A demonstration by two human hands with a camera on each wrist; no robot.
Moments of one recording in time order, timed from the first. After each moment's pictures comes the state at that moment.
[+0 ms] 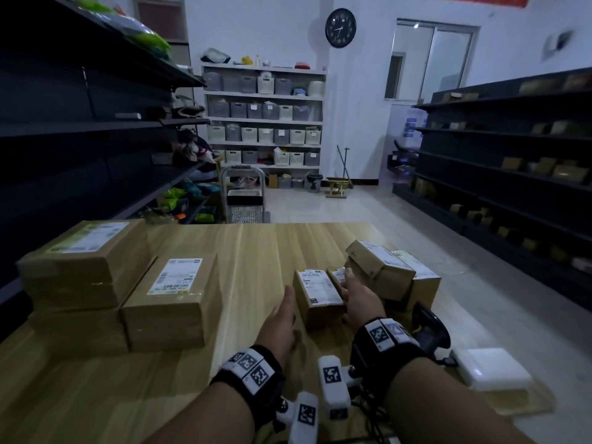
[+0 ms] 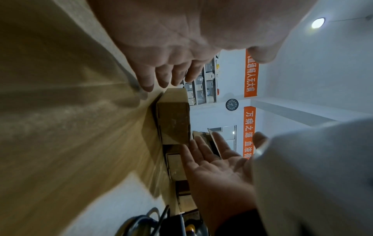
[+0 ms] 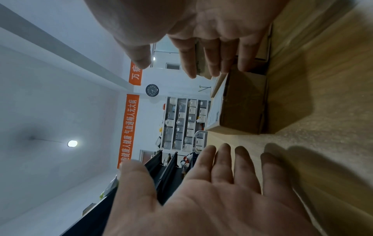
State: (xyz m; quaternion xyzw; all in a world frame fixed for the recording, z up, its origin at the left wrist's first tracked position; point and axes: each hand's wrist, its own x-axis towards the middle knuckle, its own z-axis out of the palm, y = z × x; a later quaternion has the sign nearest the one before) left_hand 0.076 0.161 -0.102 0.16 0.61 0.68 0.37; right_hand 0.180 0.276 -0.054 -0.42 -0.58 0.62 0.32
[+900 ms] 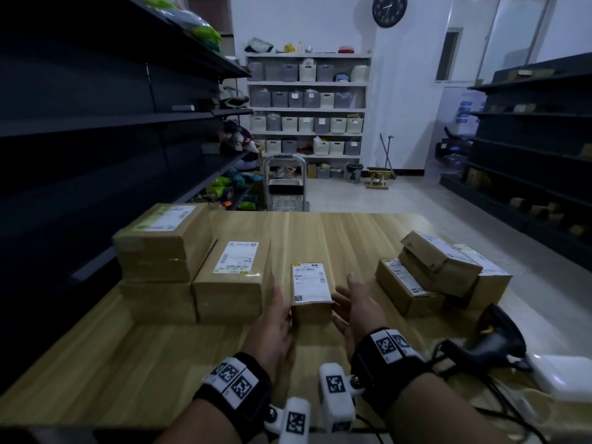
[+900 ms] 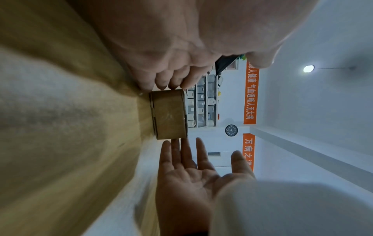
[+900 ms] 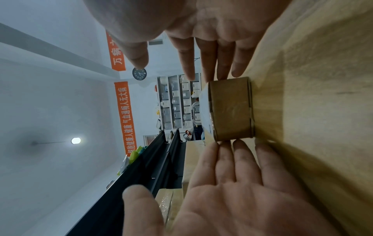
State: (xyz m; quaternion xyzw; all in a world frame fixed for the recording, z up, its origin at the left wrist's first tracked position) left_hand 0.044 0.054 -0.100 0.12 0.59 0.71 0.35; right_hand 0.110 0.206 -0.103 -0.36 -0.46 0.76 0.28
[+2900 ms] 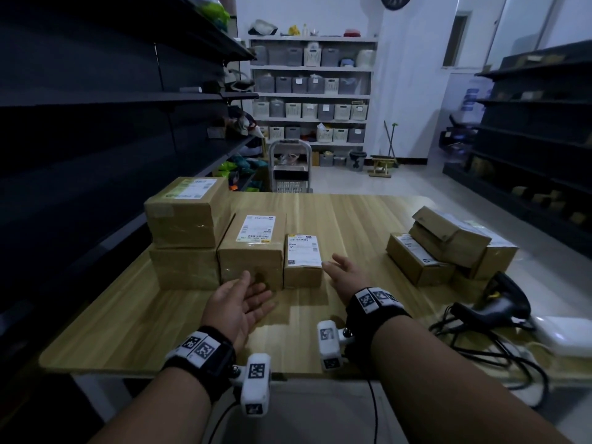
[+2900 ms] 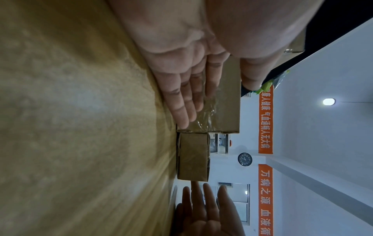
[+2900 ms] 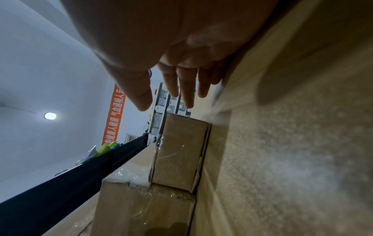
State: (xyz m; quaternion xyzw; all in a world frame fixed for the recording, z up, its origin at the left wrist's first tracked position) left_hand -0.022 -0.033 -0.141 0.02 0.49 0.83 0.27; right_hand 0.070 0.192 -0.132 -0.34 -0.65 0.64 0.23
